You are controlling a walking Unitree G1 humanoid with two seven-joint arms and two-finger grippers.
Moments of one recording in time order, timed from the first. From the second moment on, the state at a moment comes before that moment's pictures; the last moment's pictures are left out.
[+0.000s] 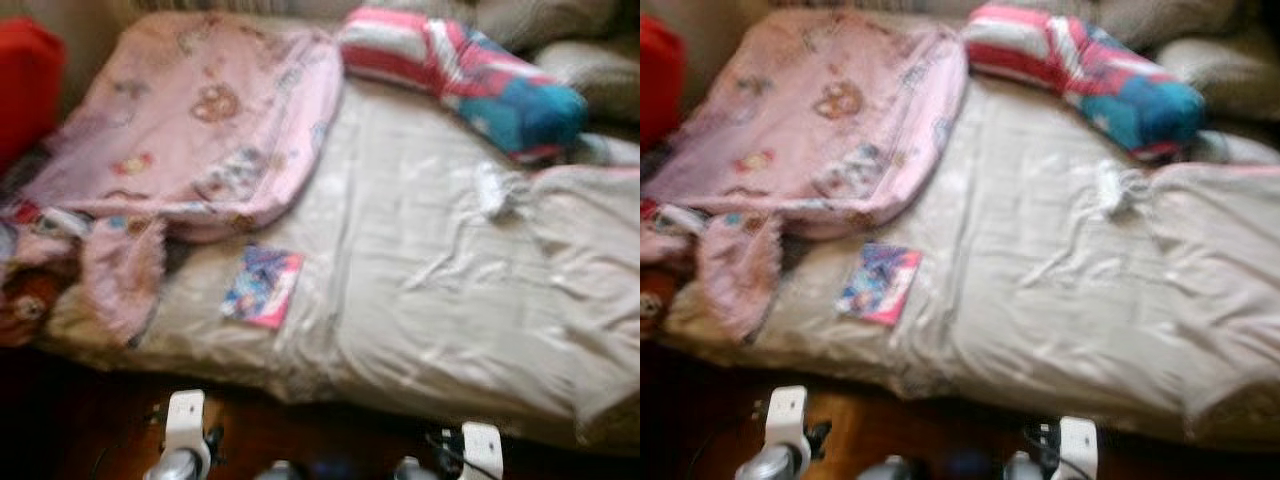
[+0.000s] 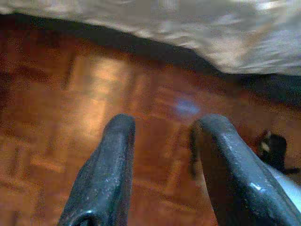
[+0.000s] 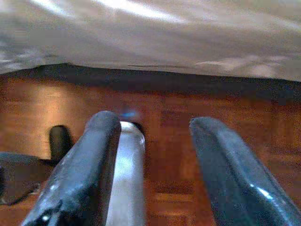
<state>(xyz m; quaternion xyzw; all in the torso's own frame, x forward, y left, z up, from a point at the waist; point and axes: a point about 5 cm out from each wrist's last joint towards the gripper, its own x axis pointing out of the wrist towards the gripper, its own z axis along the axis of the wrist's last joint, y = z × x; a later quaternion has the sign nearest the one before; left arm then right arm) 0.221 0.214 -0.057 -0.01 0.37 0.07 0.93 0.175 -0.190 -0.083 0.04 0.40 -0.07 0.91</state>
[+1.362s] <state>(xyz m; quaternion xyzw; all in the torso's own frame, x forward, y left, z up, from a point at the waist) 0.223 0.203 -0.058 -0.01 0.37 0.05 0.93 0.169 -0.210 -0.083 0.02 0.41 -0.09 0.91</state>
